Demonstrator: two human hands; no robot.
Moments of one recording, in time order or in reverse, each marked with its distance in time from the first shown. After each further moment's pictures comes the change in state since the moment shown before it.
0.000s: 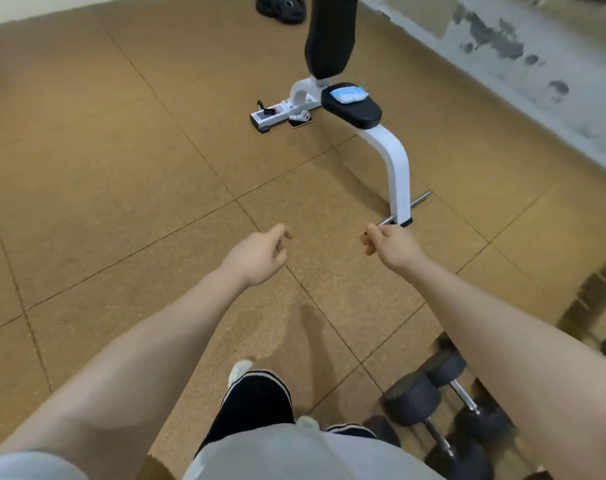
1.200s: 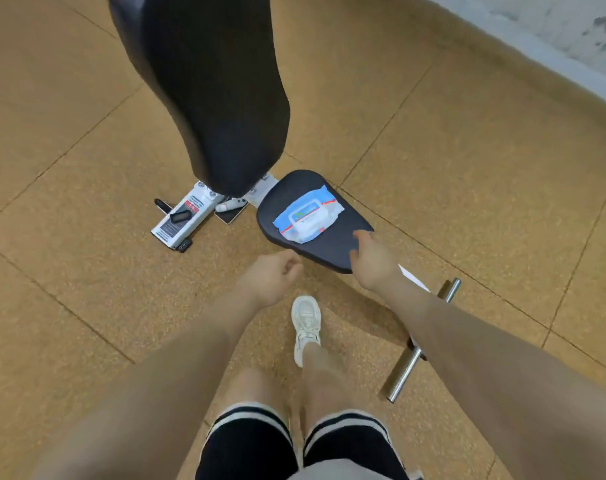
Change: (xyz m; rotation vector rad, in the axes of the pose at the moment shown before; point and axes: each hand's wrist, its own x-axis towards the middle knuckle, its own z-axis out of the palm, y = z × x) left_hand 0.986 -0.036 -0.106 -0.061 -0.389 -0.071; right_hand 0.927 -0.004 -0.150 -0.071 -0.057 0.293
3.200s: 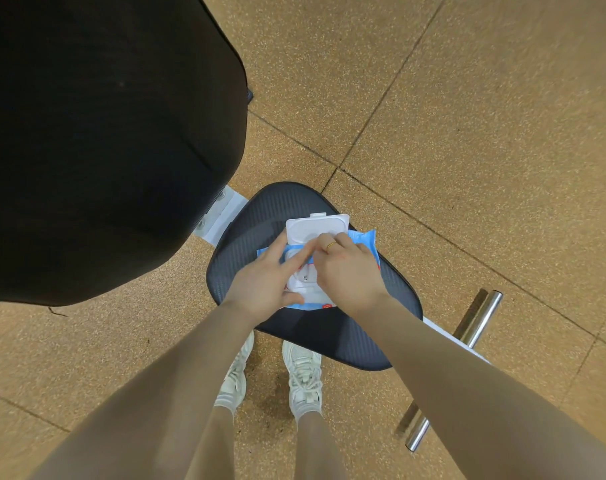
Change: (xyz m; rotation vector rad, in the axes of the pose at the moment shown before) left_hand 0.319 -0.093 0.054 0.352 -0.155 0.299; right_hand 0.285 0.027 0.094 -0.466 0.097 -0.387
